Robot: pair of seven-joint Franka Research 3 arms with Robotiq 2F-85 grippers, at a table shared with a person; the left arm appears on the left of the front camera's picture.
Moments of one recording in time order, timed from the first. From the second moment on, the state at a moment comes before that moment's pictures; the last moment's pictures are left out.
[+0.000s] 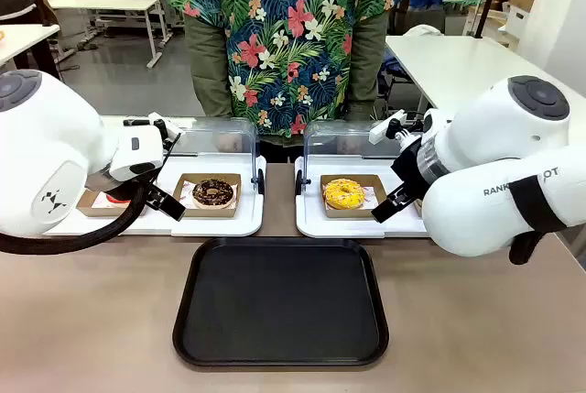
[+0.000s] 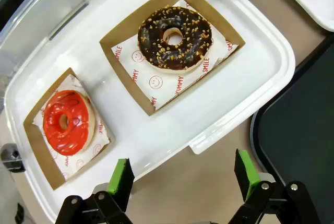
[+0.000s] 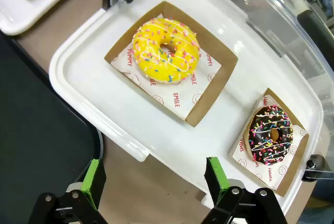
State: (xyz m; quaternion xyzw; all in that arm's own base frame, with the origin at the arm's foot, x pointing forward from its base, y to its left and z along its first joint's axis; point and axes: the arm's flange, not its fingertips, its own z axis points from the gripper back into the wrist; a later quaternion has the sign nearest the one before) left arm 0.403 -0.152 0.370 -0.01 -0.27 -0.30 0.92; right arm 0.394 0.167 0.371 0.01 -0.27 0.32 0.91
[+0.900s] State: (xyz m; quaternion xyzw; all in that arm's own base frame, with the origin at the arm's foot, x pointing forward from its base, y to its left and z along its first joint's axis) left arm 0.403 -0.151 0.370 -0.01 -0.27 -0.30 0.92; right arm 0.394 0.167 0.371 0.01 -0.27 0.32 0.91
